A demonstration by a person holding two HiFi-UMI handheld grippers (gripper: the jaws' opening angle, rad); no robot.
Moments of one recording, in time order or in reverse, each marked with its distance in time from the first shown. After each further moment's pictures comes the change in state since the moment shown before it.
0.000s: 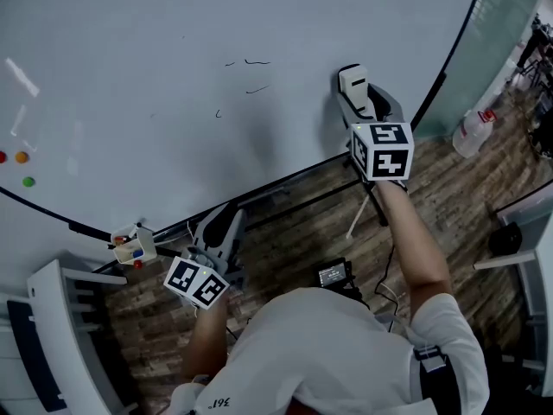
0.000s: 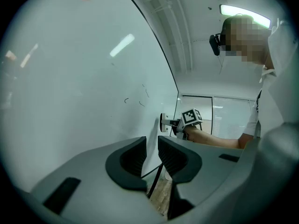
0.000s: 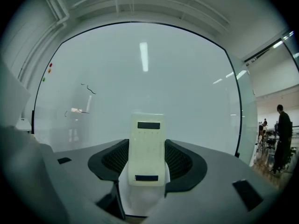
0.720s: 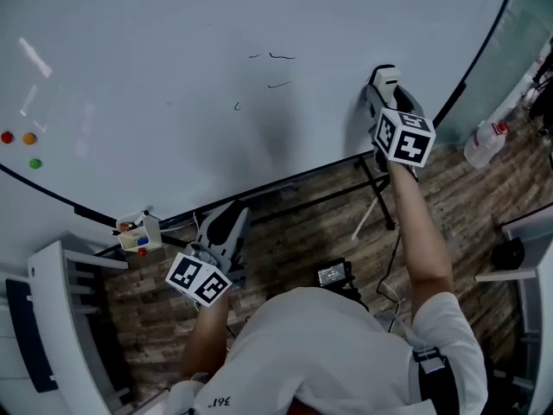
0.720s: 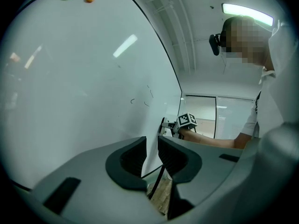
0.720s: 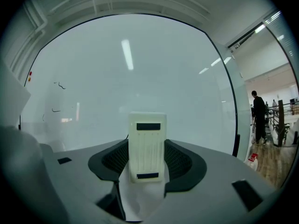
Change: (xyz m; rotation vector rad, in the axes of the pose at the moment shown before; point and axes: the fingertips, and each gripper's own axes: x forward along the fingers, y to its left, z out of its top) left arm -0.011 0.013 0.000 -0.009 0.003 0.041; right arm 0.040 -0.043 -0.028 0.181 0.021 -0.080
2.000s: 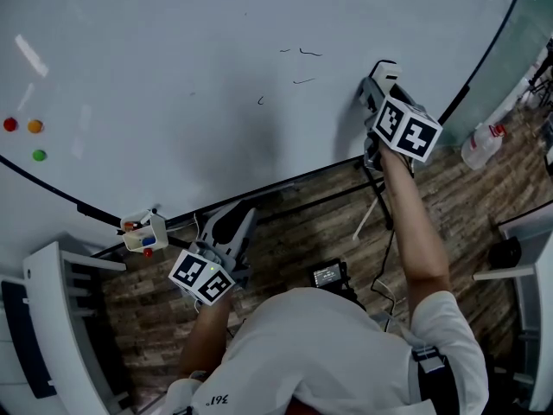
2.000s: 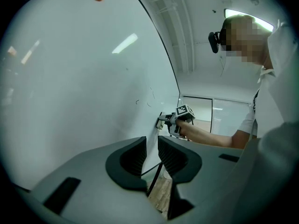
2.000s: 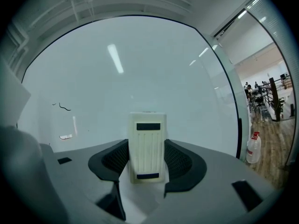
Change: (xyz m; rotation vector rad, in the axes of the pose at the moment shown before) left arm -0.021 0.023 0.000 -0.024 0.011 -0.050; right arm -0.005 0.052 0.017 0.209 0.016 -0.029
